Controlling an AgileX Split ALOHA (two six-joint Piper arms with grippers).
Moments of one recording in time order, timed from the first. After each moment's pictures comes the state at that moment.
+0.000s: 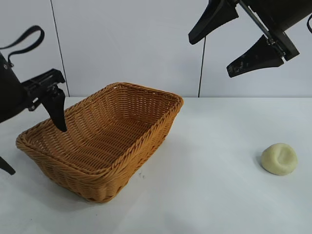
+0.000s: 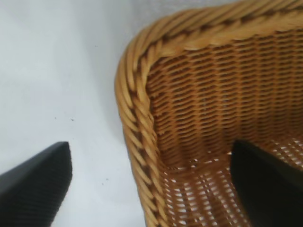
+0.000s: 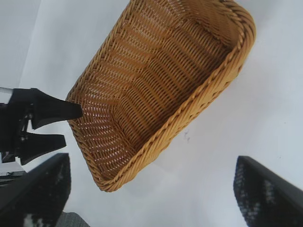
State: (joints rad) left arm -0.35 1.70 -0.94 -0.20 0.60 -1.12; right arm 0.13 1.60 -1.17 0.84 0.83 -0.41
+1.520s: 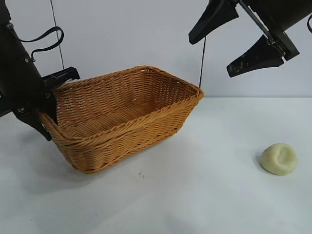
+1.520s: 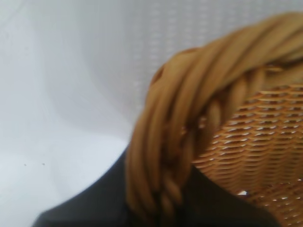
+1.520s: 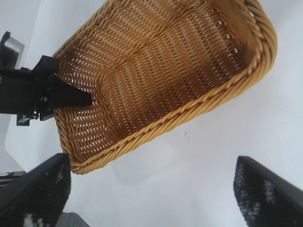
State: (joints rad) left arm -0.24 1.90 -1.27 -0.31 0.85 -0.68; right arm 0.13 1.60 -1.17 0.84 0.83 -0.41
